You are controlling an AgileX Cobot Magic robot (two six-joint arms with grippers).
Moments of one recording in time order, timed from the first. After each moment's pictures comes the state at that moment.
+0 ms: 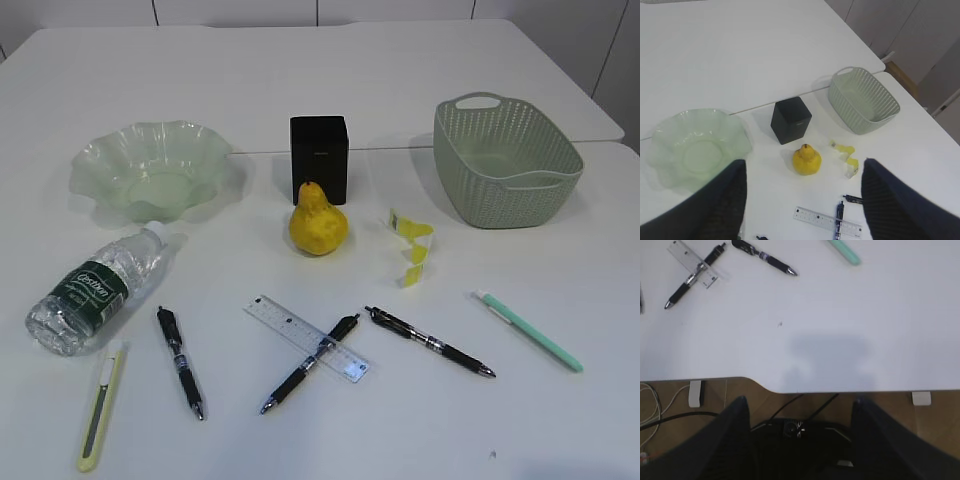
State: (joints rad) left arm 0.03 1.32 -1.88 -0.55 1.27 0.20; right arm 0.06 0.30 -0.53 0.20 1.27 0.14
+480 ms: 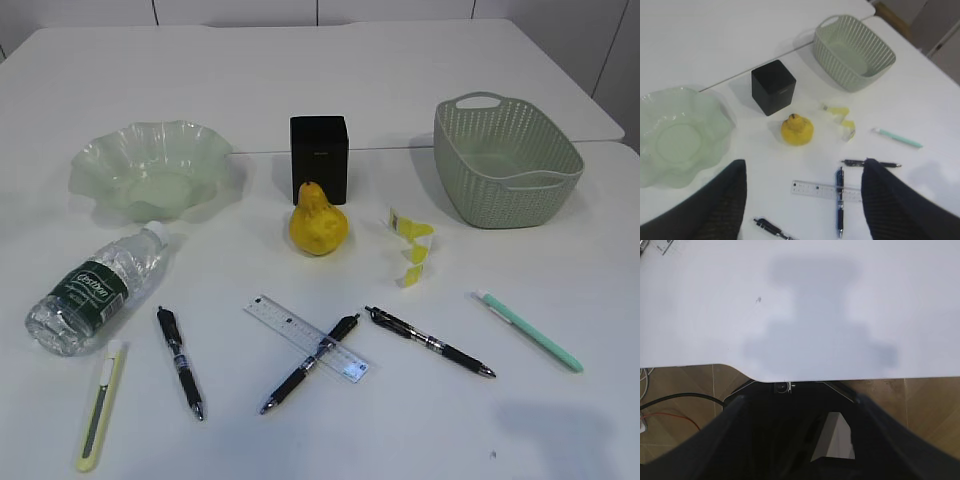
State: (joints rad) left arm -0.21 1.47 -1.91 -0.39 1.27 0.20; right arm 0.06 0.64 -0.53 0.20 1.16 0.11
